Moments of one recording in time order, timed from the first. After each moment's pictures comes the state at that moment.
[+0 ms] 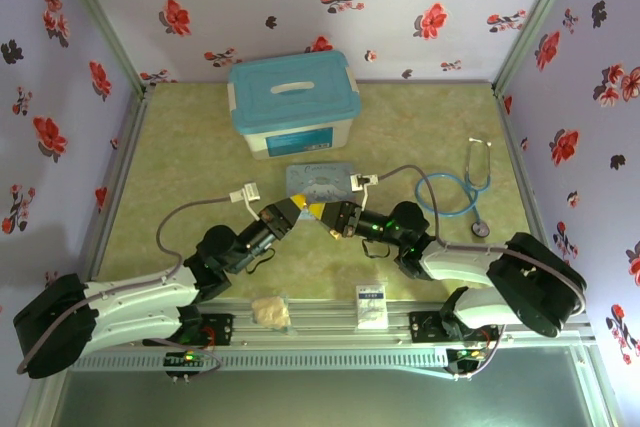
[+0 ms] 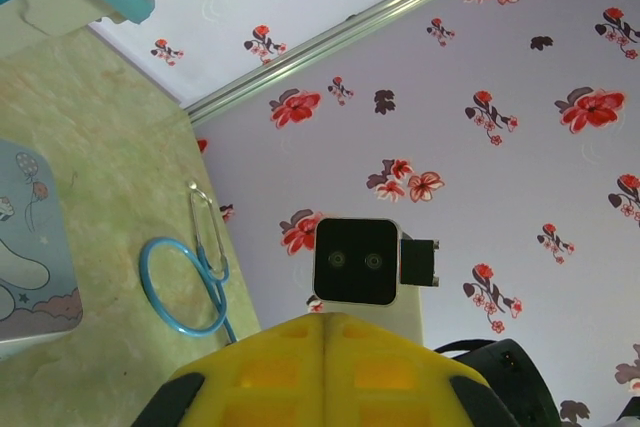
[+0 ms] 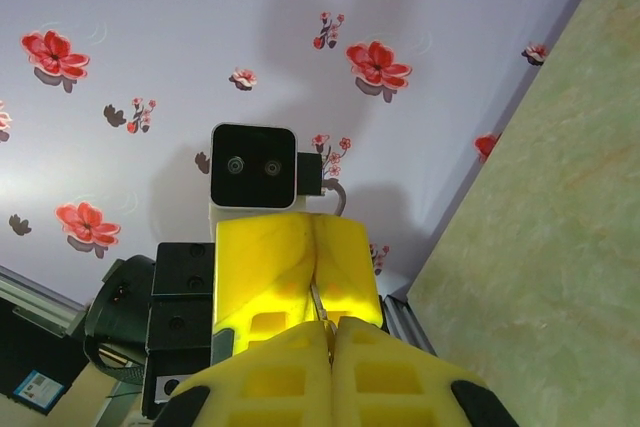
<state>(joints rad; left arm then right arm) -1.02 0.98 0.26 0.88 -0.16 -1.10 0.83 1.32 0.35 1.14 -0.50 1.13</state>
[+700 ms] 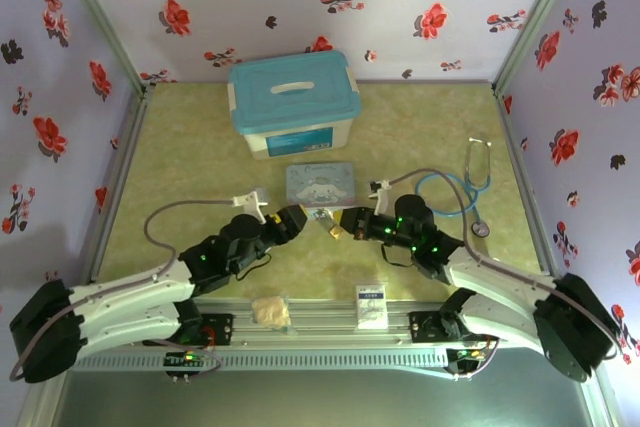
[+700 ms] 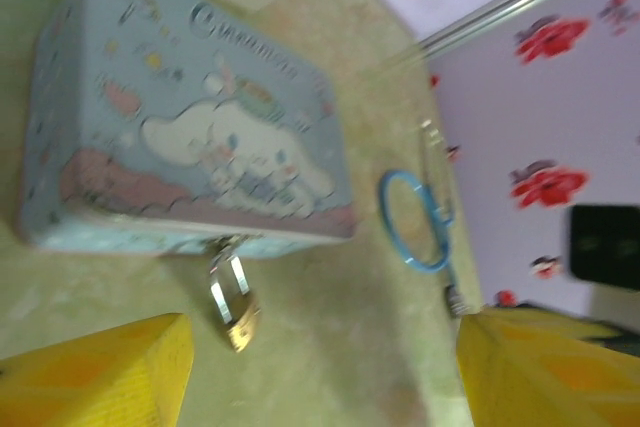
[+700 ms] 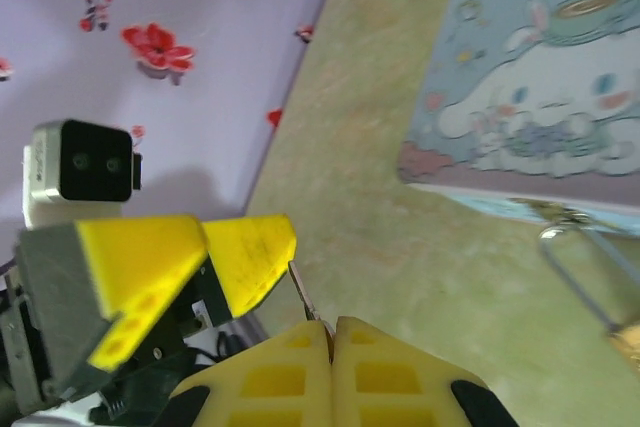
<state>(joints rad) -1.03 0.97 0.40 0.19 -0.27 -1.09 0.72 1.00 0.36 0.34 -0.39 0.89</state>
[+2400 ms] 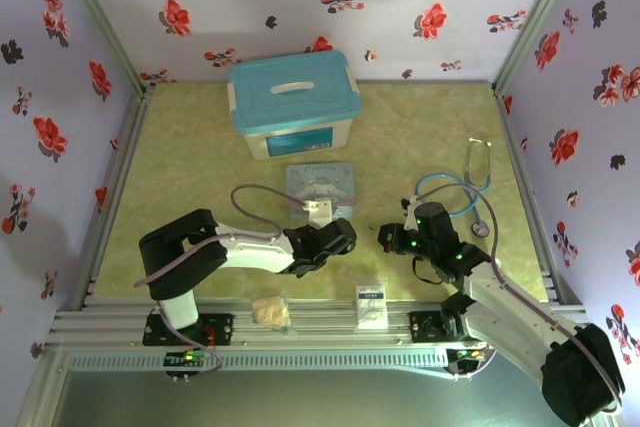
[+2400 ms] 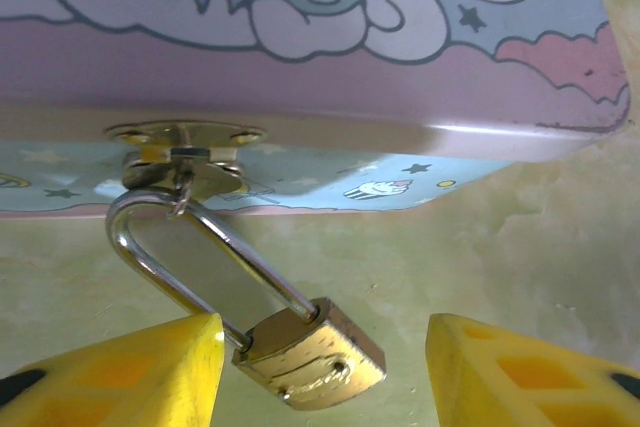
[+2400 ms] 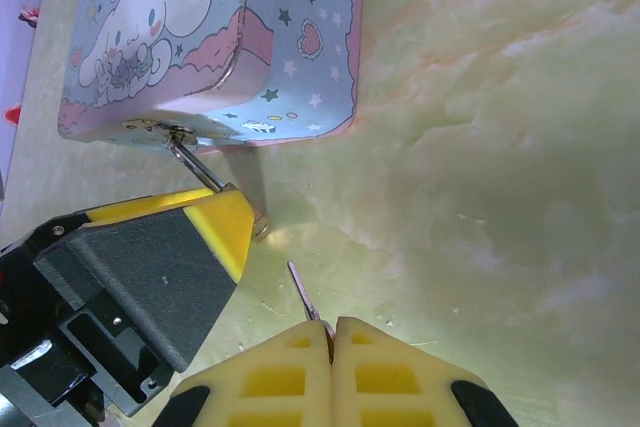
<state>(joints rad) -1.21 1.76 0.86 0.02 -0.55 -1.06 0.52 0.78 0.30 -0.21 -0.30 0.69</state>
